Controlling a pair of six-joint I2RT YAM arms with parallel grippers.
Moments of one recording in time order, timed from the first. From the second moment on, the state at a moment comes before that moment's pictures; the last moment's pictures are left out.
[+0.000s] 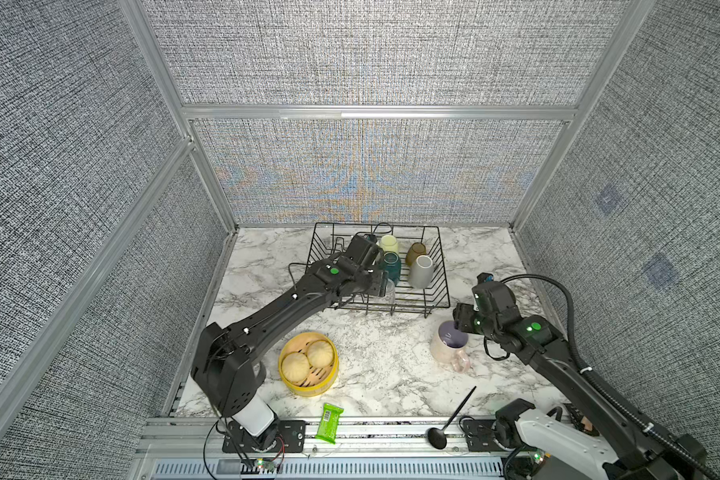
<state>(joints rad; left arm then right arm) -0.77 1.57 1.40 -0.68 -0.04 -0.40 0.44 0.97 0.84 -0.81 0.21 0.50</state>
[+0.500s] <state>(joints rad) -0.76 1.26 1.08 -0.66 -0.01 -0.39 0.47 1.09 0.82 -0.93 -0.07 0.38</state>
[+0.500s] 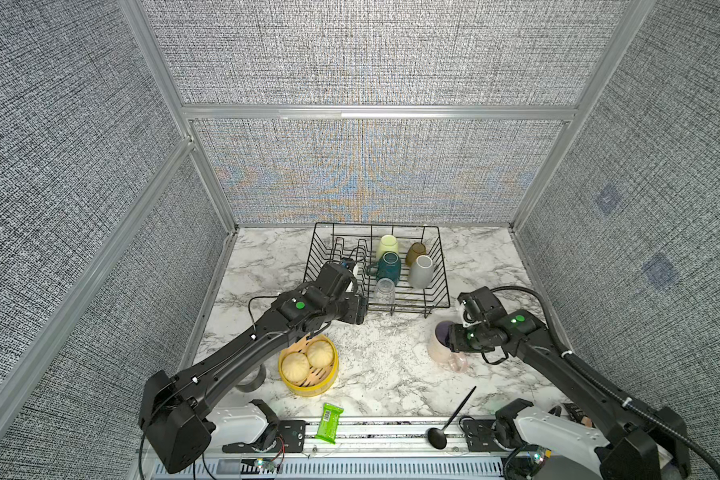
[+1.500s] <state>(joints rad) -0.85 1.37 0.97 -0.44 0.36 -0.47 0.51 0.94 0.86 -0.79 0.01 0.37</state>
